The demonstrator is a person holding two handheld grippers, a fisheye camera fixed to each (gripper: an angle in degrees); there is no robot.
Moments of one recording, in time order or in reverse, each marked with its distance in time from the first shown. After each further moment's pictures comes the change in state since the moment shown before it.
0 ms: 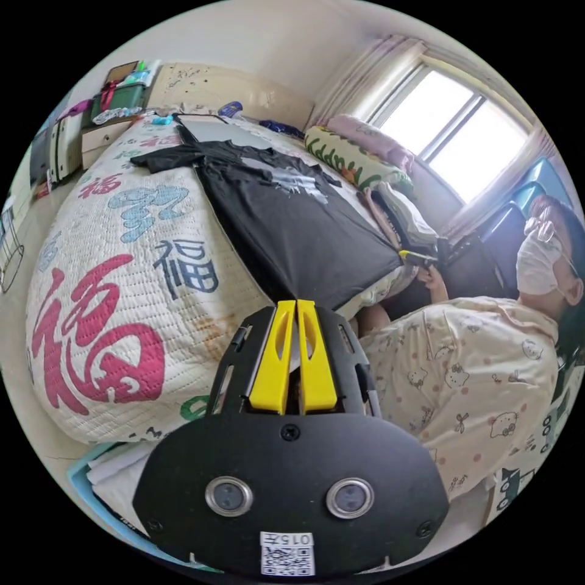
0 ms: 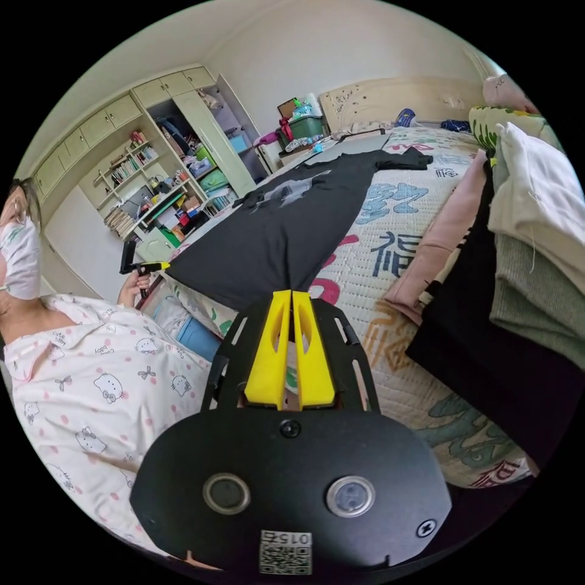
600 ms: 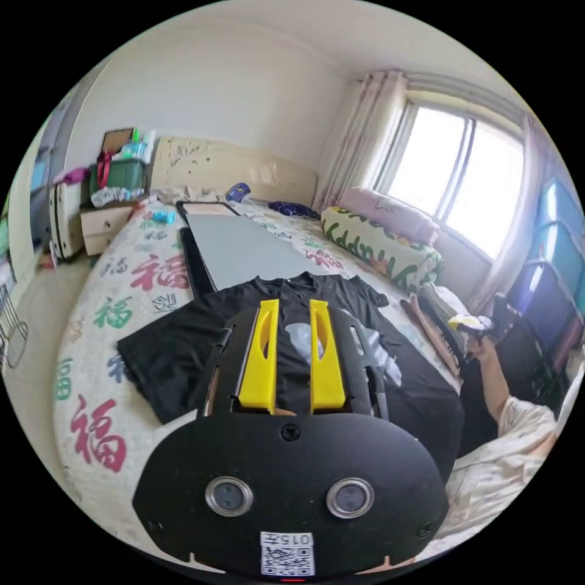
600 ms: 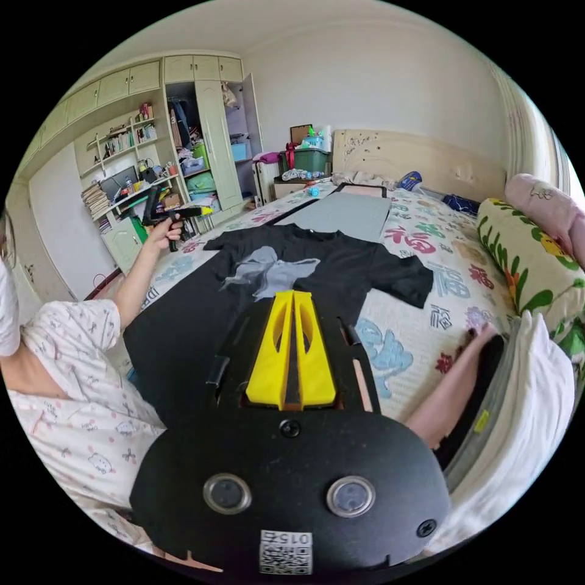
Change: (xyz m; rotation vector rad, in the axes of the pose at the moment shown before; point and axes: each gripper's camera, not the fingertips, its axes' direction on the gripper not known) left arm -0.054 -0.297 -0.031 0.327 -0.129 0.136; right arm 0.006 -0.253 0.127 0.122 0.195 -0.201
